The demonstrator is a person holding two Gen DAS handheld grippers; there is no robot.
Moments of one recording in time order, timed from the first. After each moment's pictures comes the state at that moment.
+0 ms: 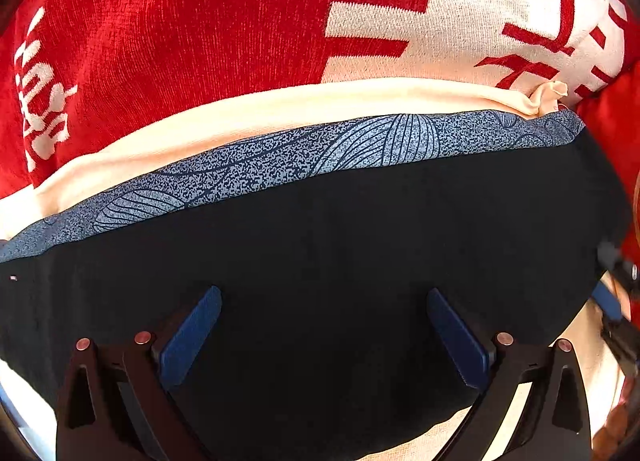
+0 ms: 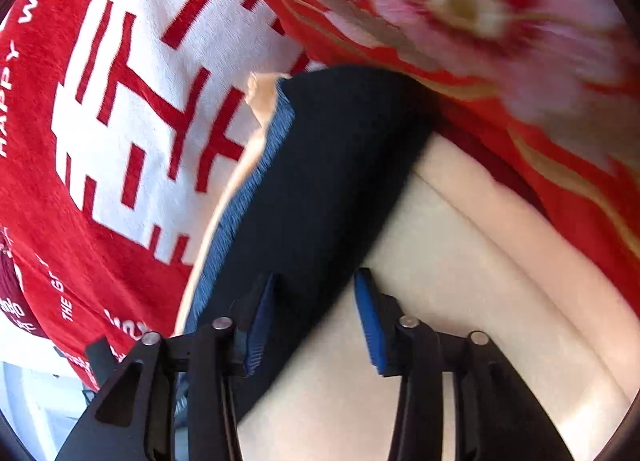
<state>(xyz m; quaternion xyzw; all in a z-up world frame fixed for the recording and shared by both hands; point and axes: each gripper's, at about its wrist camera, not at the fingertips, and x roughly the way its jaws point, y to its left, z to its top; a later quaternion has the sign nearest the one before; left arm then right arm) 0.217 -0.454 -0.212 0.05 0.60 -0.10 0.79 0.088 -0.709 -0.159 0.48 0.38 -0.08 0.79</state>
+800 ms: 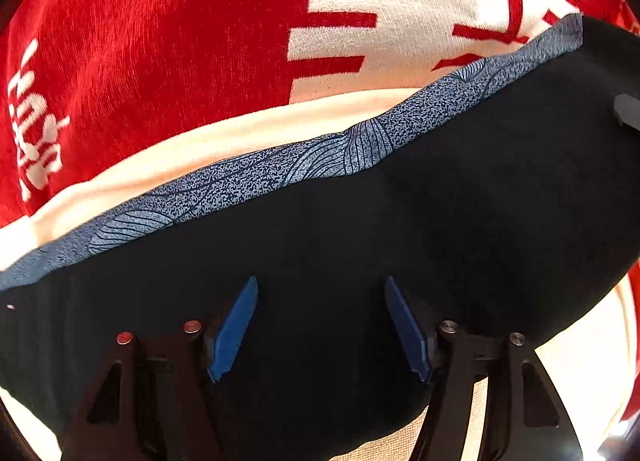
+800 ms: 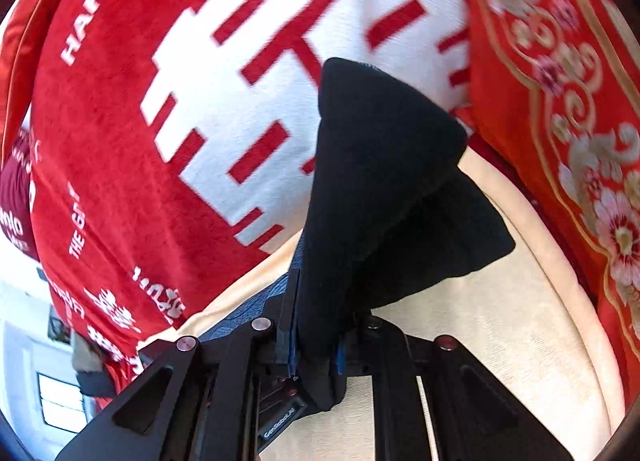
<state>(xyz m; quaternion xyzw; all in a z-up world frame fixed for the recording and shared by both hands) 0.193 -0.476 -0.198 0.07 0.56 -0.15 0.81 0.138 -0.636 -0.055 0.33 0.42 0.00 0.84</state>
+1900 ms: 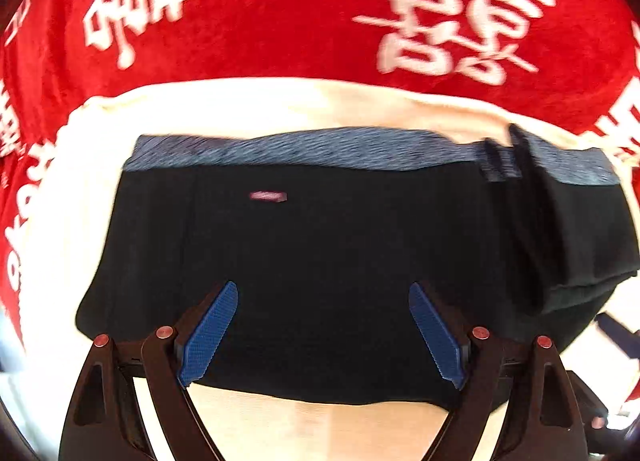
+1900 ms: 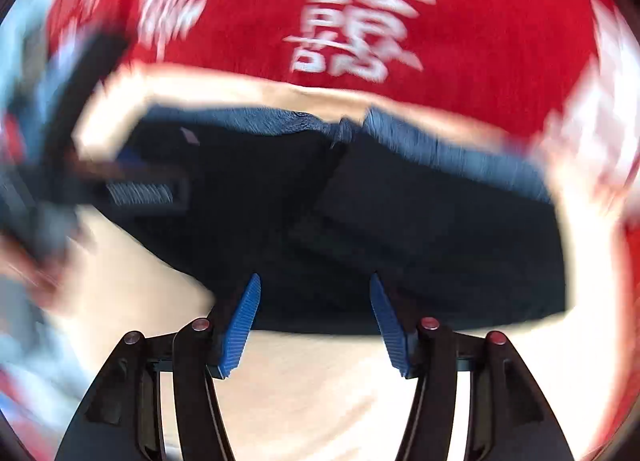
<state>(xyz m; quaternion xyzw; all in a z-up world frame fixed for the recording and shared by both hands) 0.191 -0.094 -0.165 0.00 0.61 -0.03 0.79 0.121 -0.298 -0.104 0.11 0.58 0.12 0.80</state>
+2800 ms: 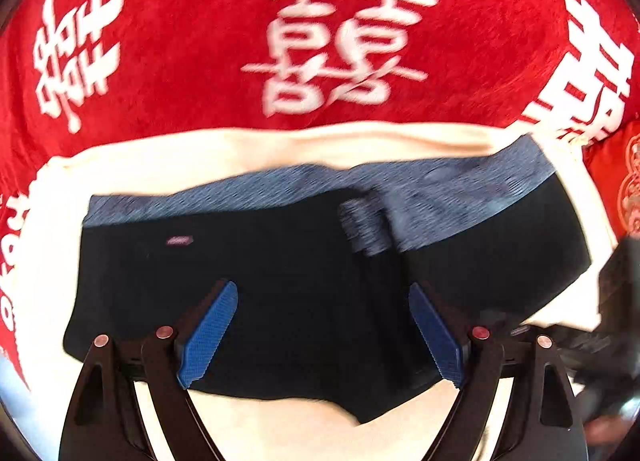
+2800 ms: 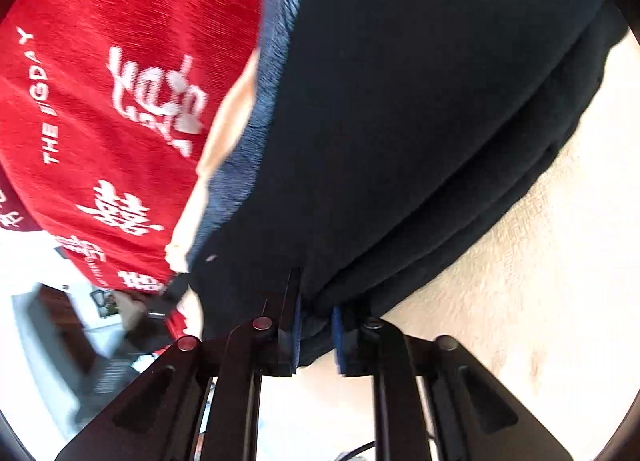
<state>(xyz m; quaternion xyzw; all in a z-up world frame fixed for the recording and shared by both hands) 0.171 -0.204 -0.121 0.01 0.59 -0.10 0.80 0.142 -0.391 -0.184 0.46 0.58 0.06 0.67</state>
